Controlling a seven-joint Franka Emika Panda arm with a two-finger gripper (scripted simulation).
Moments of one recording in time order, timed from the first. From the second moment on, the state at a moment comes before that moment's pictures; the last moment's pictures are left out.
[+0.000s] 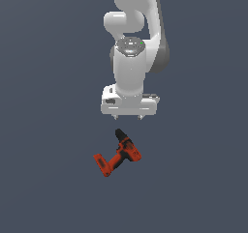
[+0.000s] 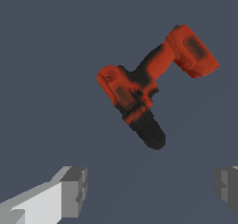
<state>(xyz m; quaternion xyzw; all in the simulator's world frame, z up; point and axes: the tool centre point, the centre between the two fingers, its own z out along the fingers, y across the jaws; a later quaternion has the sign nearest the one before) 0.010 0.018 0.185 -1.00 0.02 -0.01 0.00</state>
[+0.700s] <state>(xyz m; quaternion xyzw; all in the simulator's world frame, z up) 0.013 0.020 0.188 -1.00 0.01 -0.02 0.01</state>
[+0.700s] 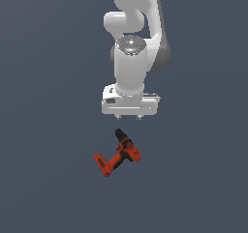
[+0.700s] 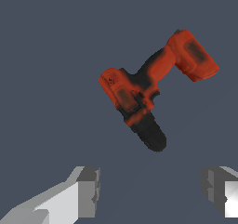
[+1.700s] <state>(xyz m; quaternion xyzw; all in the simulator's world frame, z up) 0.018 -0.001 0.118 -0.99 -0.17 -0.04 -0.01</state>
